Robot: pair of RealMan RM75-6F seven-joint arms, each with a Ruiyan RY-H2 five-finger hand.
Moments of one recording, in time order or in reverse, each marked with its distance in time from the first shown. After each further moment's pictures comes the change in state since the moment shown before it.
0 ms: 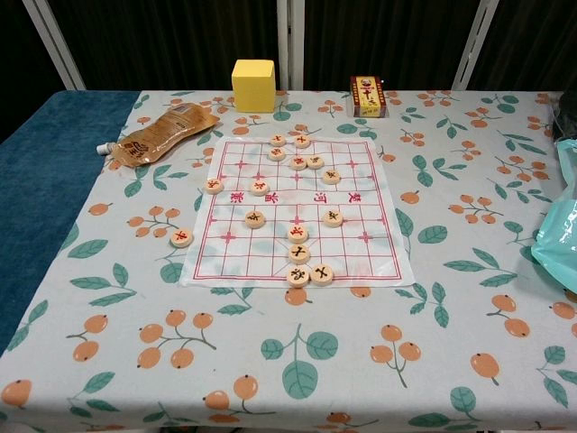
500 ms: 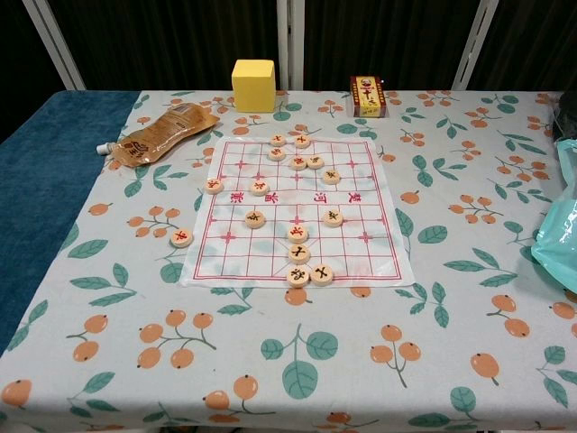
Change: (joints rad) left arm 0.001 0.010 0.000 -0.017 0.003 0.005 0.013; right arm 0.014 0.013 0.001 -0.012 -0.010 -0.011 -0.005
